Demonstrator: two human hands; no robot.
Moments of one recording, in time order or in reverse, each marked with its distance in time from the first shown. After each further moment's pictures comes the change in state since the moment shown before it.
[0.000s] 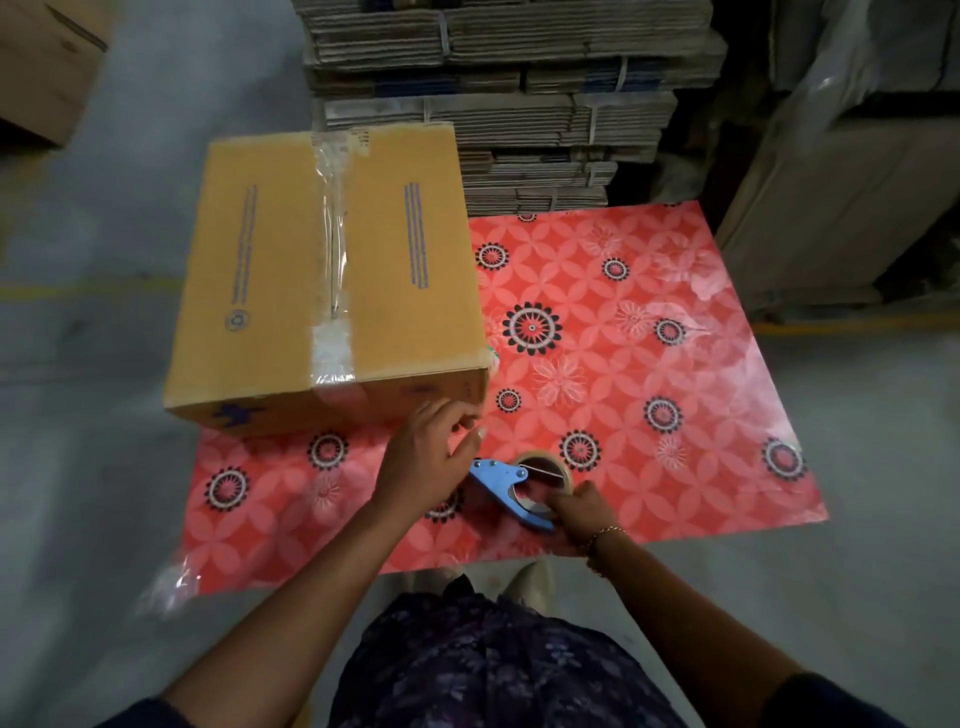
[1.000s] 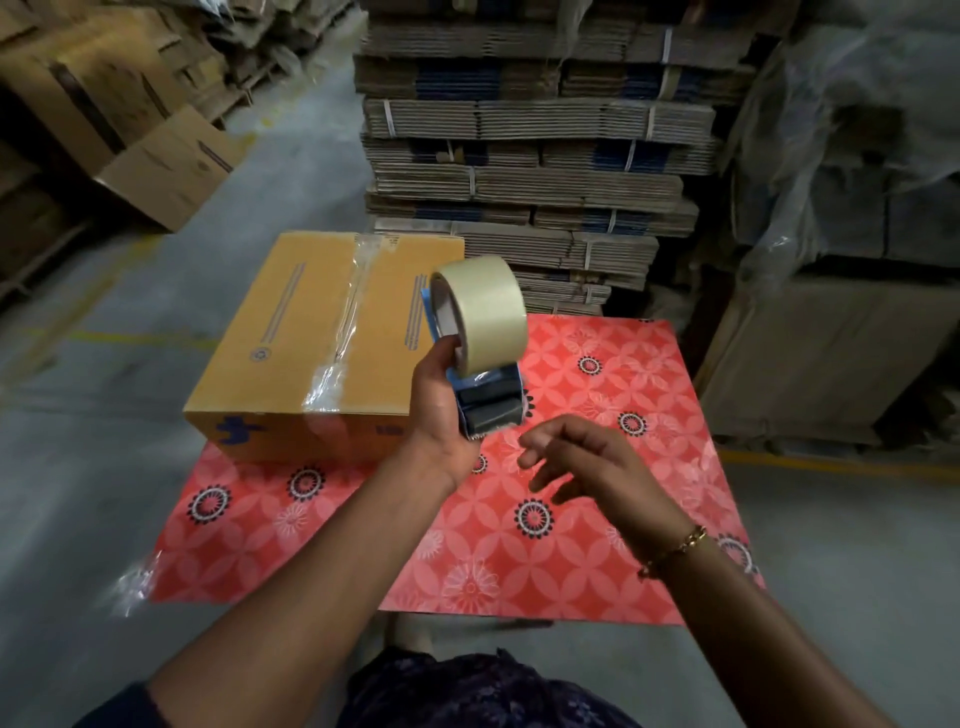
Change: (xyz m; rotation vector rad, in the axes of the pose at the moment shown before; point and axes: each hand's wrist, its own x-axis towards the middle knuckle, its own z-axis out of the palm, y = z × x) left_hand 0.042 0.200 -0.041 -1.499 0.225 -0.417; right_hand -0.191 -0.129 -0.148 0.151 -0.383 -0.854
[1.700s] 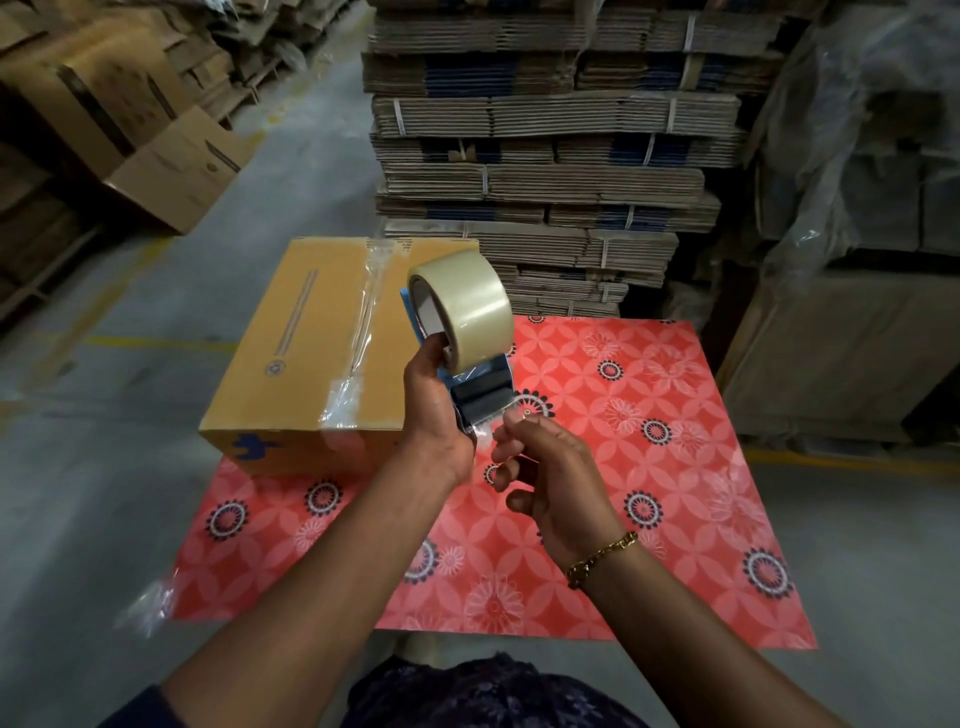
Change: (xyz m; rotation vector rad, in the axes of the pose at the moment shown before) left_hand 0.027 0.025 -0.015 0.030 0.133 0.036; right_hand 0.043 -0.009 0.072 0.441 0.180 0.166
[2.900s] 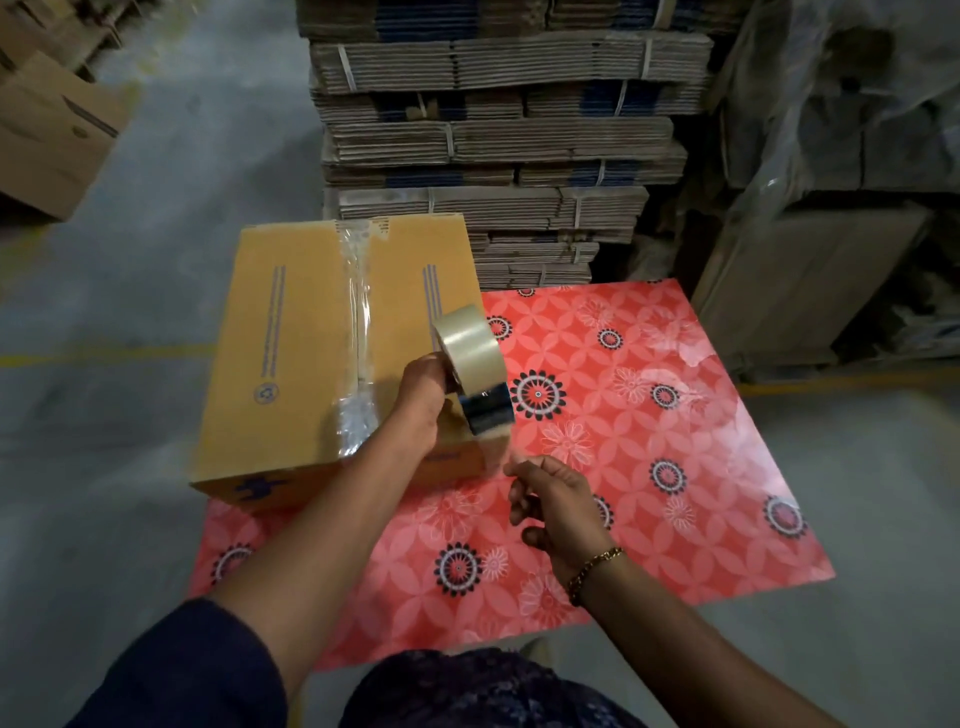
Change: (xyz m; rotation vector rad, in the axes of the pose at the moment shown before) left_hand 0.139 0.002 -0.100 0.546 0.080 -0.161; right_hand 0.052 0.074 0.051 -0.049 0.336 0.180
